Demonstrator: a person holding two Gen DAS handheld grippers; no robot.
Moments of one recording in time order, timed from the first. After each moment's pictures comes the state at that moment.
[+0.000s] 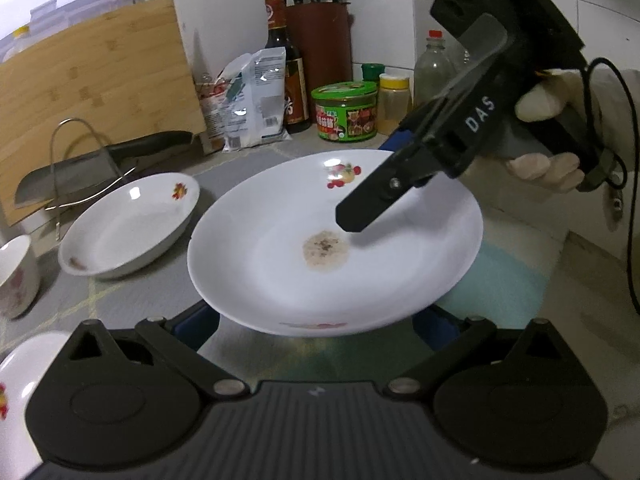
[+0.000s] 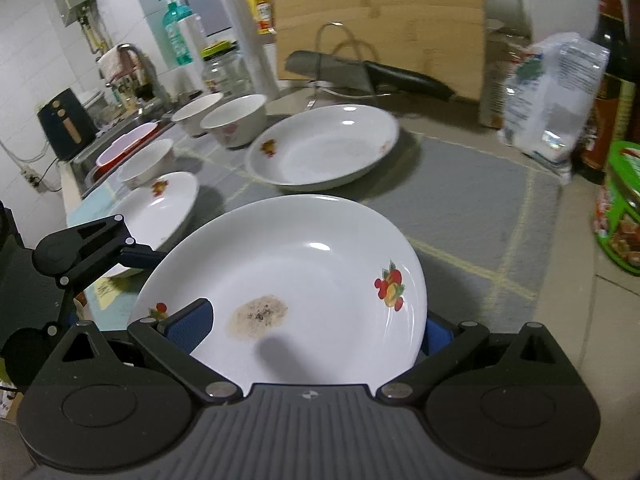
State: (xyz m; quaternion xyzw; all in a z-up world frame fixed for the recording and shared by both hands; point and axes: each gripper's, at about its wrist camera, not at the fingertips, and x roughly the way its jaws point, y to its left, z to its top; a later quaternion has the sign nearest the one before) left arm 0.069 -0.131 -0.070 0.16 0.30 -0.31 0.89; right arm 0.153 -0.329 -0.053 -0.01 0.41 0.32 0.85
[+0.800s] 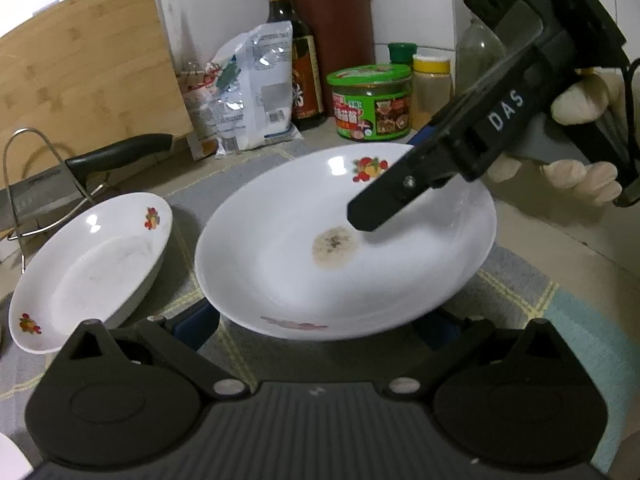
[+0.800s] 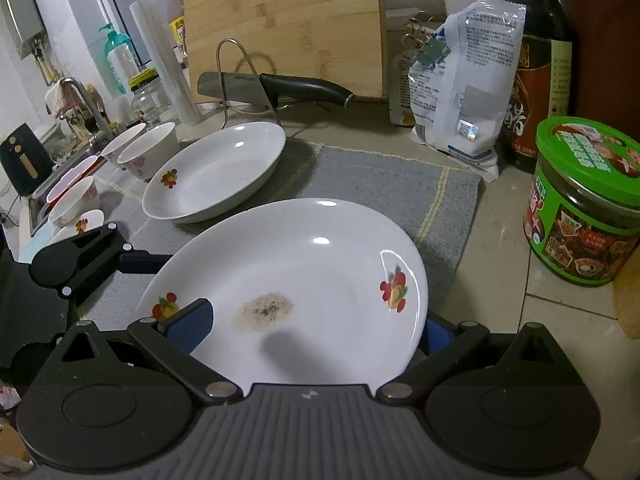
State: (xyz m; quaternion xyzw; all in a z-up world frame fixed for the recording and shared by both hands) left arm 0.144 -0.188 -0.101 0.18 0.31 -0.29 0.89; right arm 0.212 -0.377 -0.081 0.02 0.41 0.27 0.87
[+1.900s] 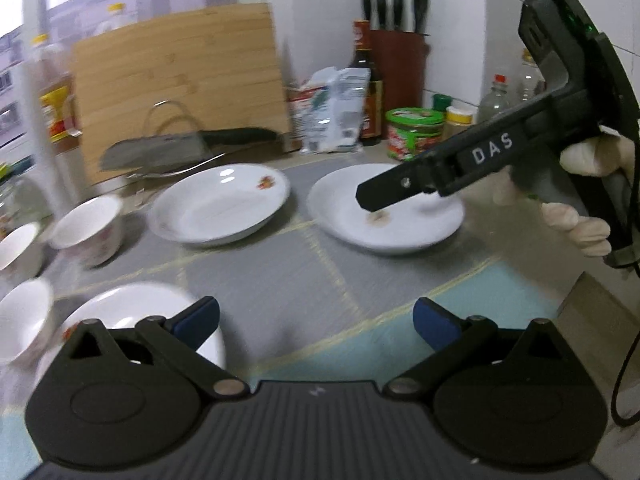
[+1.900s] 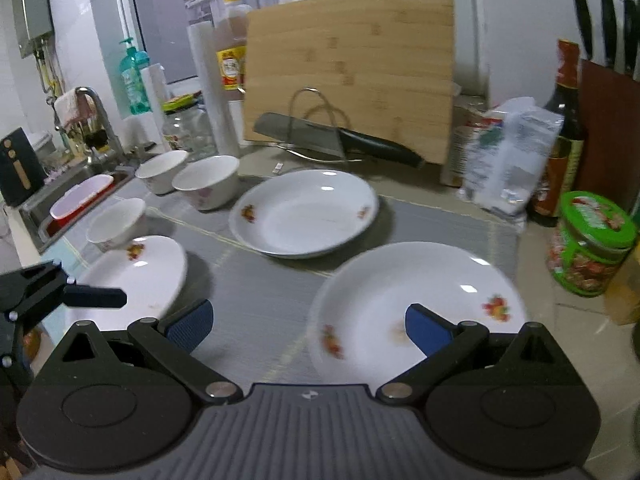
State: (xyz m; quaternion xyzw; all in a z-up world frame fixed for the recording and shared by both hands) left arm 0.037 -0.065 -0.030 0.10 0.31 -0.22 0.92; right arm 0.115 -0.261 -0.013 0.00 0.35 0.23 0.91
